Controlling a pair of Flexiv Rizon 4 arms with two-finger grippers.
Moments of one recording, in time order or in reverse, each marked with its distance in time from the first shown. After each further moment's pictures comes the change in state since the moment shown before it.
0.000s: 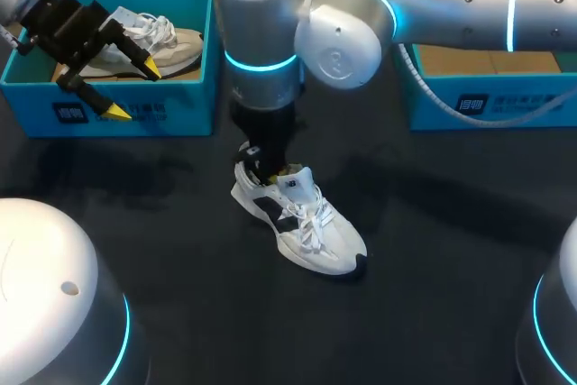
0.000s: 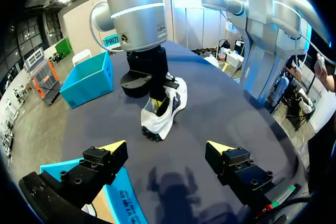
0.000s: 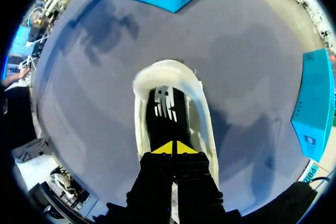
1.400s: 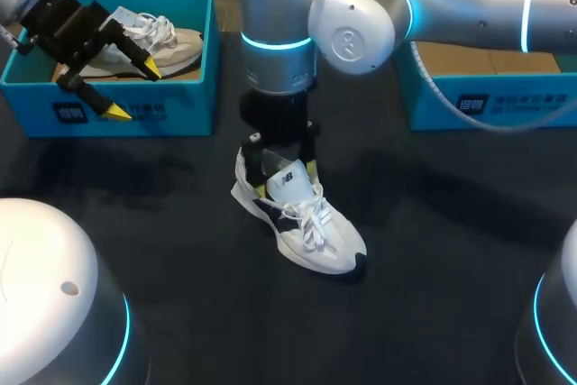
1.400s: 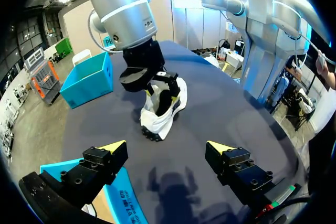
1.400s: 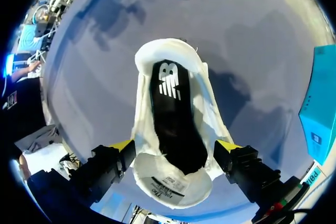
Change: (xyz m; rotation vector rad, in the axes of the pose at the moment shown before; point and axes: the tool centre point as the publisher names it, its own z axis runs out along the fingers) left arm 0.000 0.000 0.000 0.000 0.000 0.000; right arm 0.000 -0.022 -0.014 0.097 0.095 -0.027
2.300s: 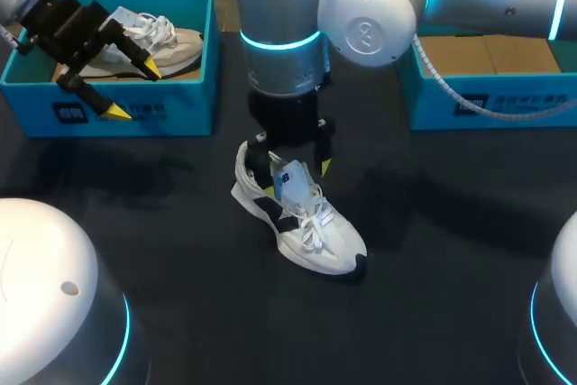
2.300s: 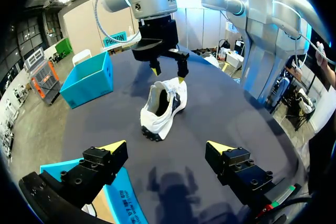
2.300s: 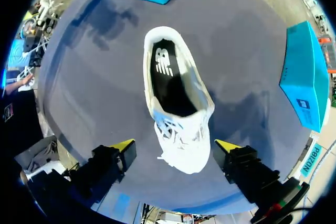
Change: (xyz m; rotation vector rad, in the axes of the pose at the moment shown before) left arm 0.000 0.000 0.000 0.000 0.000 0.000; right arm 0.009 -0.050 -0.036 -0.052 -0.094 0.127
